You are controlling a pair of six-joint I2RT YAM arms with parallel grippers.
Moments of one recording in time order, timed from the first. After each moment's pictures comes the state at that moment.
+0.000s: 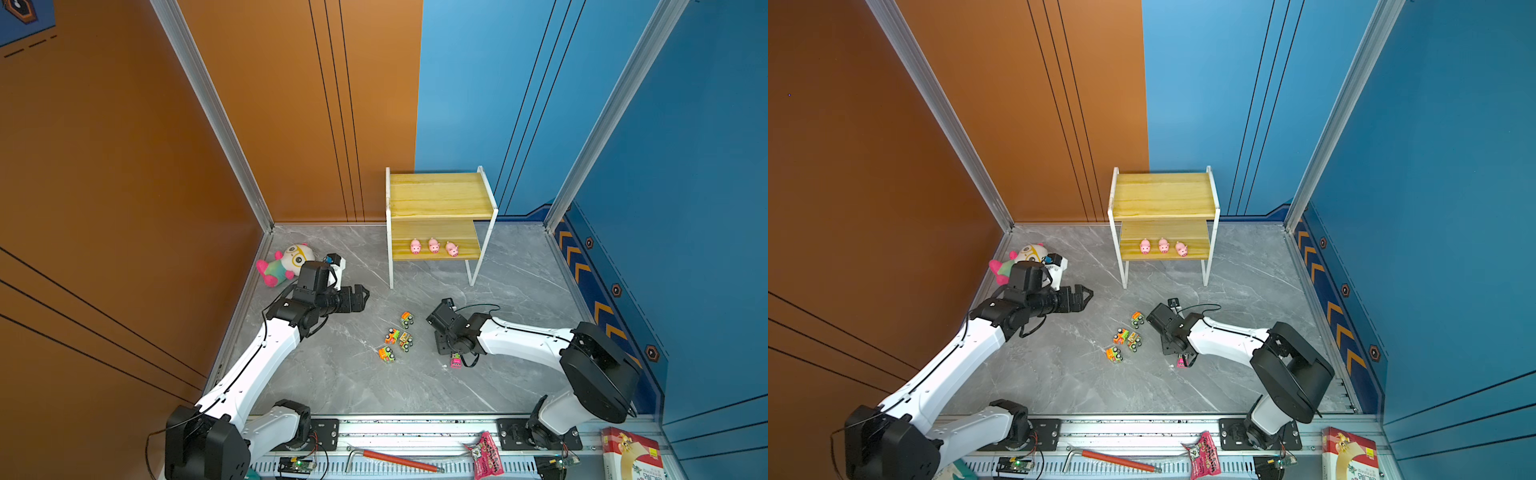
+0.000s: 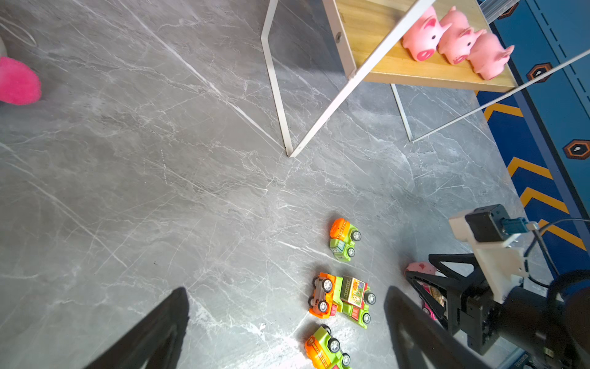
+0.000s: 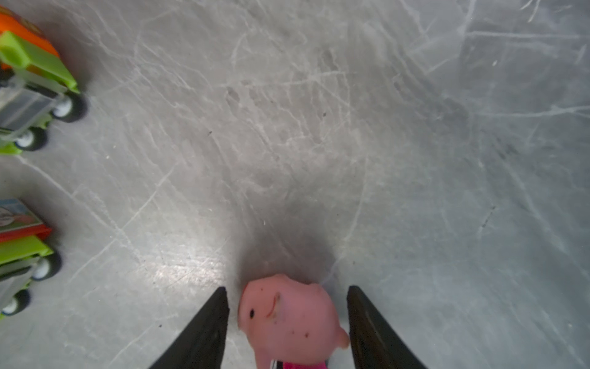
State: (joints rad) left arm -0.27 1.13 0.89 -0.51 0.23 -0.31; right arm 0.84 1.57 0.85 -0.55 0.27 0.65
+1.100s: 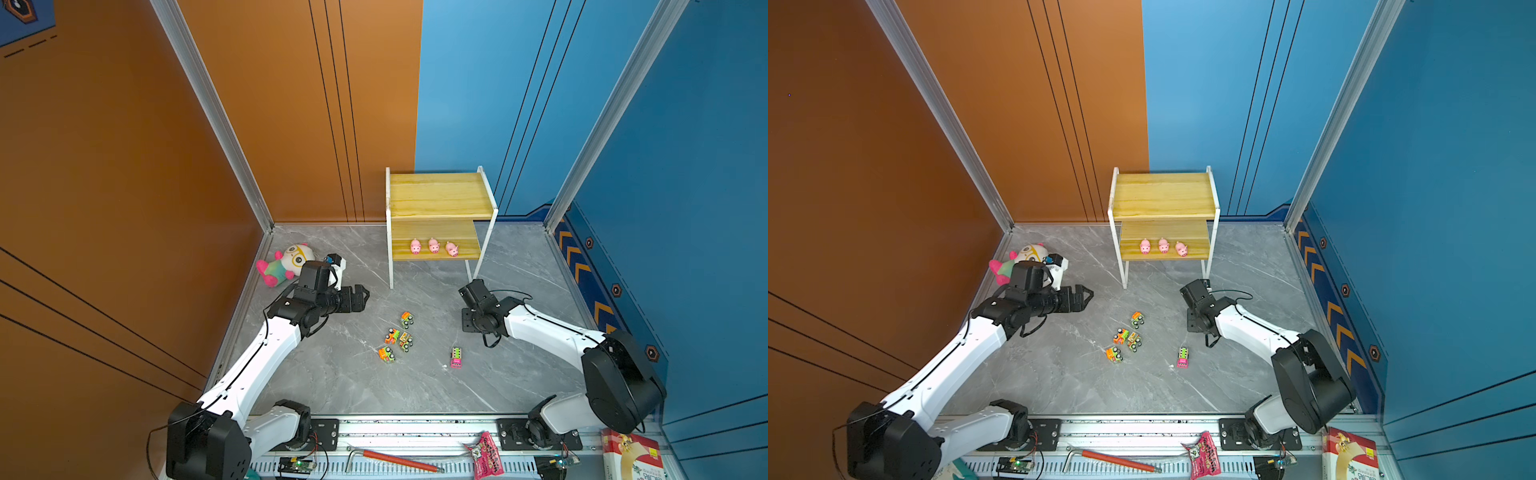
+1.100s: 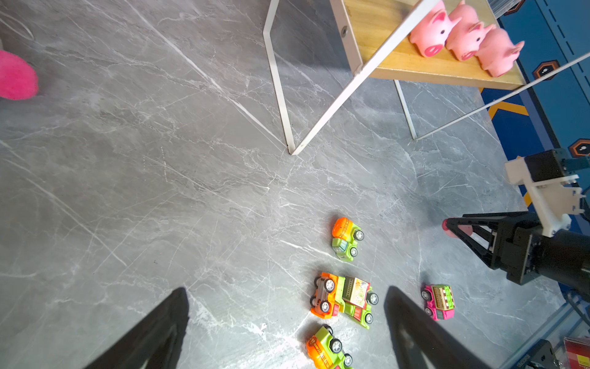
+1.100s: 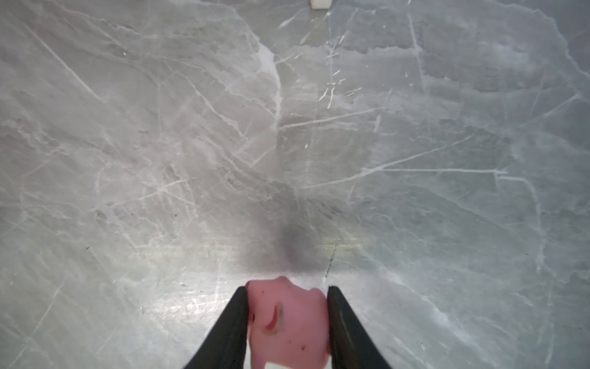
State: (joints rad) left arm -0.27 1.14 0.89 -0.51 0.23 -0.31; right arm 0.52 1.48 0.84 -0.55 0.25 0.50
